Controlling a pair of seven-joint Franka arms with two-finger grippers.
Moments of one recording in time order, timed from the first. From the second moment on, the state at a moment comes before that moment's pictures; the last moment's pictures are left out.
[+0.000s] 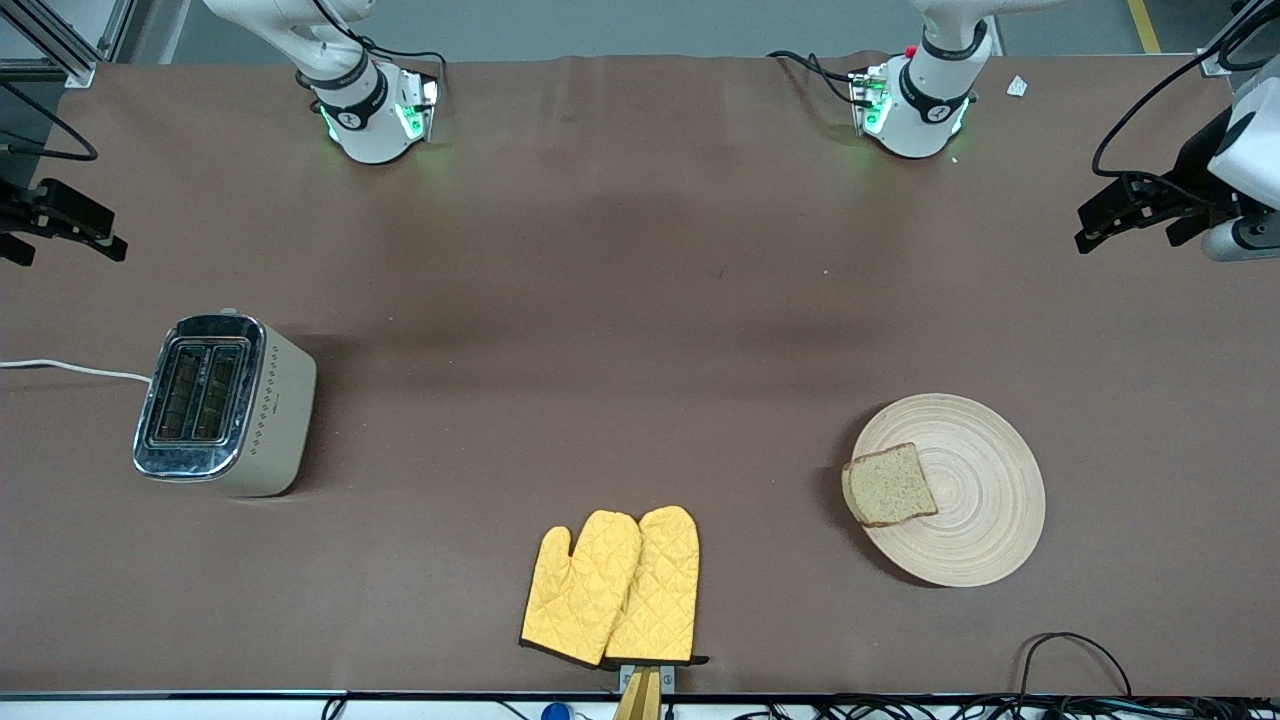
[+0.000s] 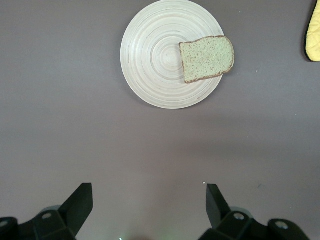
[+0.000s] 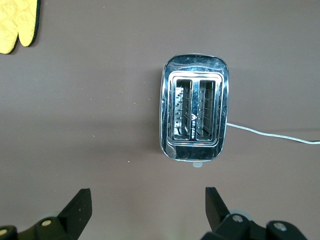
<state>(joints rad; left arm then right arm) 0.07 -0.06 -0.15 -1.59 -0.01 1.53 -0.15 -0.01 -0.01 -0.06 -1.51 0.02 1.49 -0.10</state>
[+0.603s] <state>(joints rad) 0.20 0.07 -0.14 -1.50 -0.10 1.53 -0.09 -0.01 -0.01 -0.06 -1.51 0.02 1.49 -0.10</state>
